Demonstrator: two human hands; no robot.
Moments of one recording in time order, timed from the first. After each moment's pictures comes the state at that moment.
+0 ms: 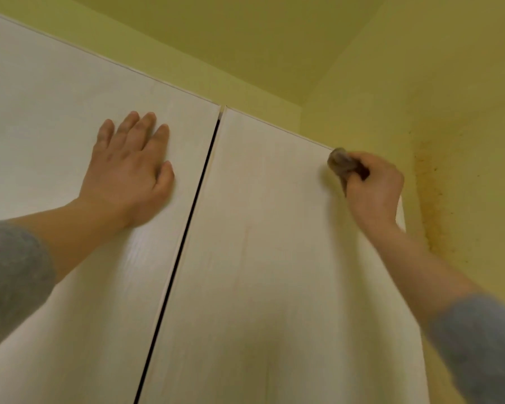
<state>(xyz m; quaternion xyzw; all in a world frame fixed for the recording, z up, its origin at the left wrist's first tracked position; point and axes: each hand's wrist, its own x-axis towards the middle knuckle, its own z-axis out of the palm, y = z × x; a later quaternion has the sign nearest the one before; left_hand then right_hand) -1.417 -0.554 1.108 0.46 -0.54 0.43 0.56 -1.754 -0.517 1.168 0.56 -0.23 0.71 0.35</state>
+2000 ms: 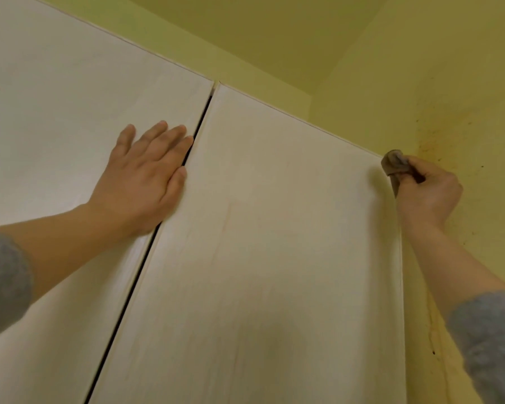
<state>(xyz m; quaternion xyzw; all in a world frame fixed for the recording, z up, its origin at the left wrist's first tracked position) -1.461 -0.562 1.070 0.41 -0.58 0.46 0.54 -1.858 -0.528 1.175 0.46 -0.30 0.76 0.34</state>
